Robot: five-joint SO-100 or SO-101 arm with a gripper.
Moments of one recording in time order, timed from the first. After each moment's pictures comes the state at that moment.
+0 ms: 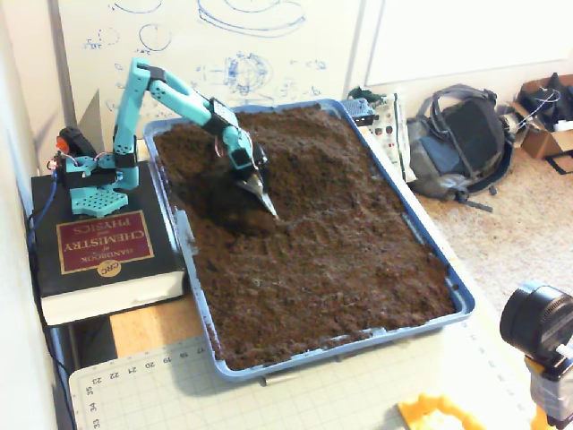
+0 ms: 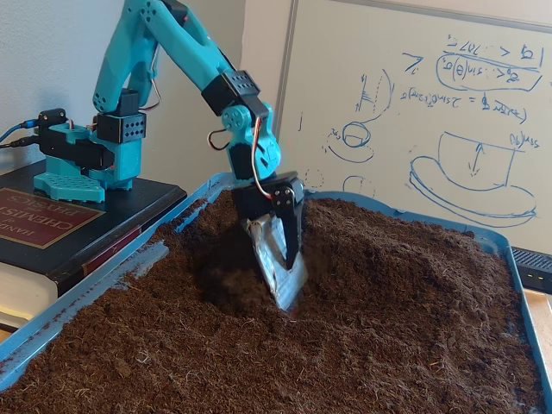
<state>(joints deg) 9.5 77.3 116.4 24.6 -13.5</state>
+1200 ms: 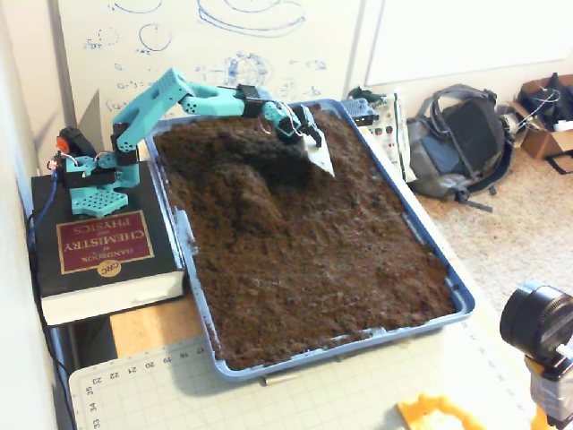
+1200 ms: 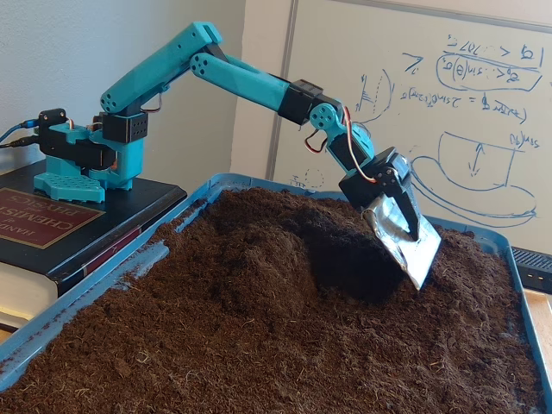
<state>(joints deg) -3.7 41.9 59.1 24.8 7.7</state>
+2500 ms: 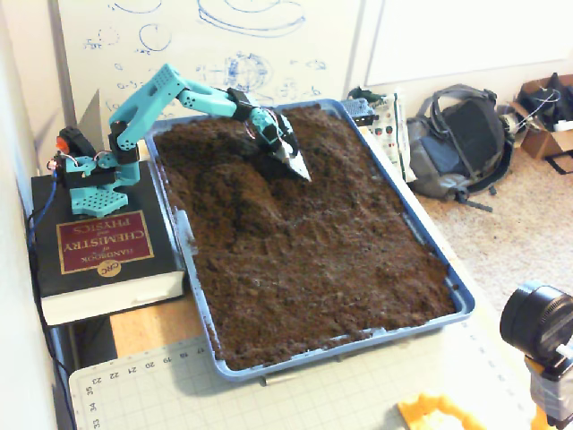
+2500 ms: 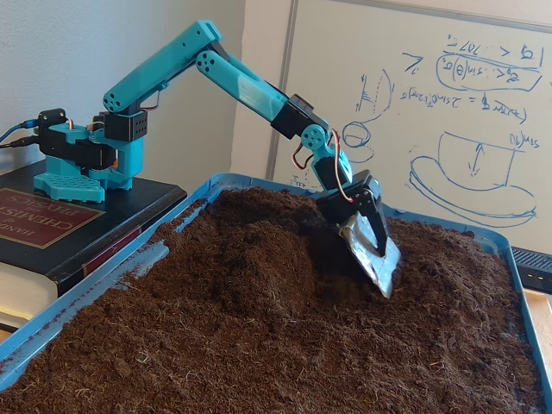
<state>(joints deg) -7.4 43.7 77.4 23.8 3.9</state>
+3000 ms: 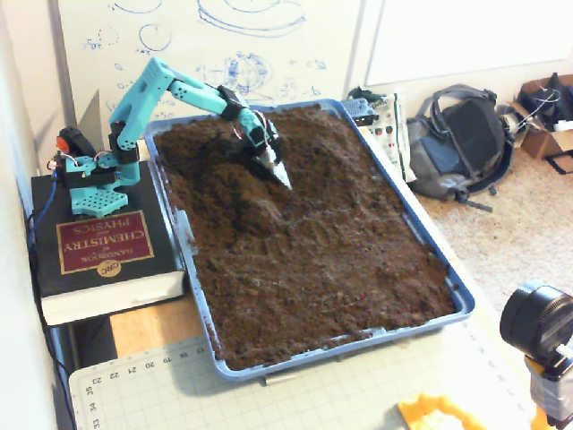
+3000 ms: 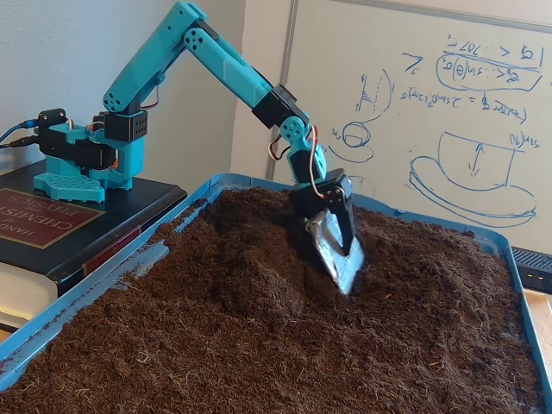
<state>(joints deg) -7.4 57.0 97.6 23.8 3.9</state>
